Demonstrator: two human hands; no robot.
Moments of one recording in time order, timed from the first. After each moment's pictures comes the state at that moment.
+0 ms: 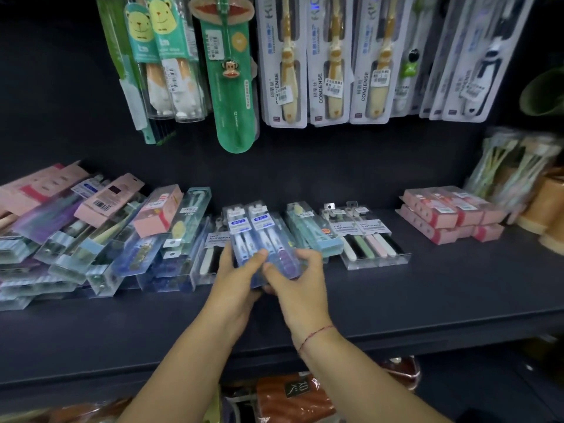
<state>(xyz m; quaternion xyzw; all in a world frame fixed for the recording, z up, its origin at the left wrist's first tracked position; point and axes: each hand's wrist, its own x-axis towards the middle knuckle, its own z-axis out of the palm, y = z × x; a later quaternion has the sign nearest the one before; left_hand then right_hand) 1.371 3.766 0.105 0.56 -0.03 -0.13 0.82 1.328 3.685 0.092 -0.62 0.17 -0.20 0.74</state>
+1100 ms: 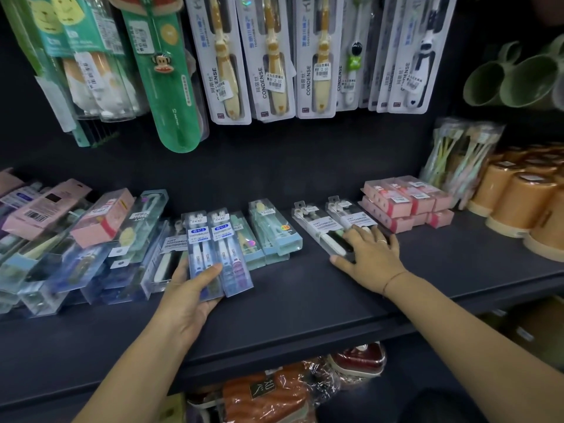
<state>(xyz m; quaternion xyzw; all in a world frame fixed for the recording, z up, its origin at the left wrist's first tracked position) 1.386 3.770 0.081 0.55 0.01 -0.15 0.82 1.315 3.473 0.080 -0.98 0.20 -0.05 0.08</state>
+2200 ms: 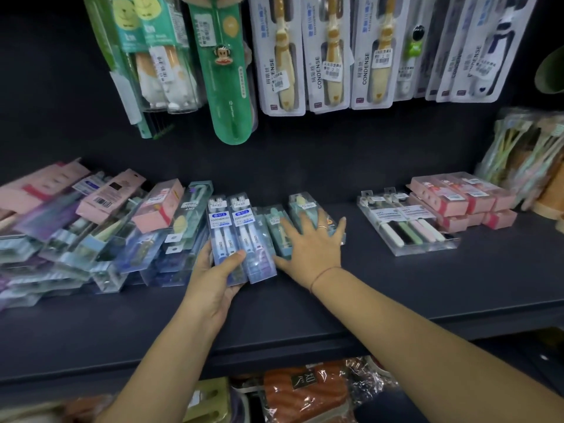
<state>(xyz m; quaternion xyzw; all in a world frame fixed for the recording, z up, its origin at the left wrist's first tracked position) 1.394 3.797 0.087 0.54 0.01 -0.09 0.84 1.389 3.628 0.086 -0.99 0.09 -0.10 0.01</state>
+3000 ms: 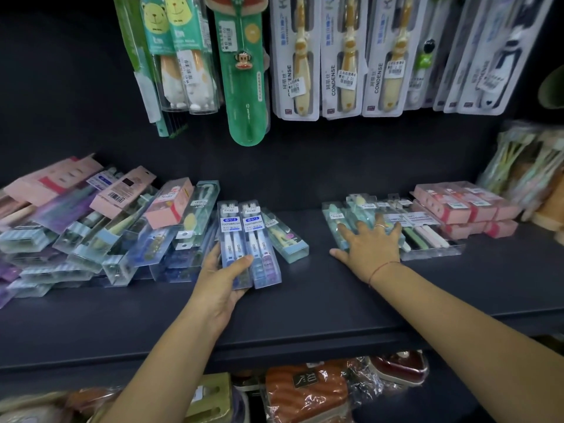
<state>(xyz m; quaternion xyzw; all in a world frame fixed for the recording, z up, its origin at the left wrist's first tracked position) 1.389 3.804 0.089 0.55 0.04 -0.13 0.83 1.372 3.550 0.091 -0.98 0.17 -0.02 -0.11</state>
